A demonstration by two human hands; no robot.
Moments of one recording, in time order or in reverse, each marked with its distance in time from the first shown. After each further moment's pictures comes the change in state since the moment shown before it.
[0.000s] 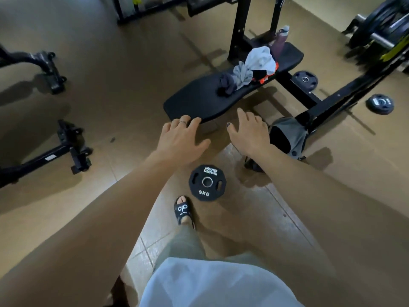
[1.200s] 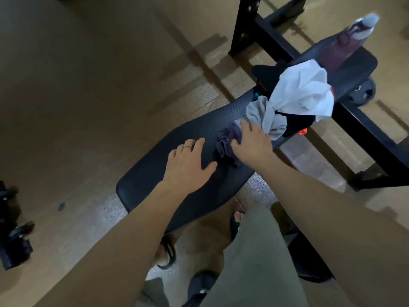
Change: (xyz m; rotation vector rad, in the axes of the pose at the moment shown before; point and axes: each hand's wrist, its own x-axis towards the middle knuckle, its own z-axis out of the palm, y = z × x) left_hand 0.693 -0.105 0.193 -0.113 -0.201 -0.035; right_hand 0.708 0.115 0.195 0.033 -0.139 0.107
